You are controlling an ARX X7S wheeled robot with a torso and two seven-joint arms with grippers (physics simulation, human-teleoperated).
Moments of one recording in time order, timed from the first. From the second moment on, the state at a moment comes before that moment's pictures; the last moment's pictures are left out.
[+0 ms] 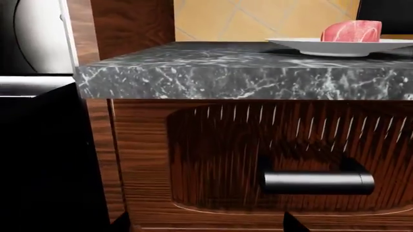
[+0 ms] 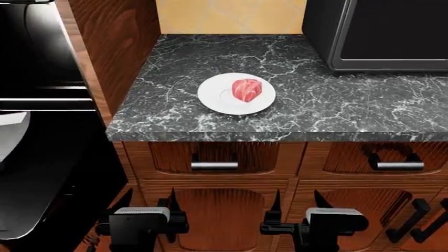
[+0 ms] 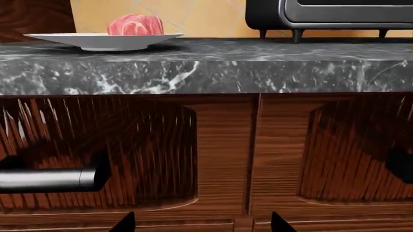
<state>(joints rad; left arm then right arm) -0.01 -0.10 0.11 0.00 -0.10 -0.01 -0.12 0.01 0.09 -0.10 0.01 0.10 0.01 0.14</state>
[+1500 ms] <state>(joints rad) -0.43 -0.16 -0.13 0.89 -1.04 -1.14 -0.63 0.55 0.59 -0.07 -1.01 1.35 0.97 1.05</state>
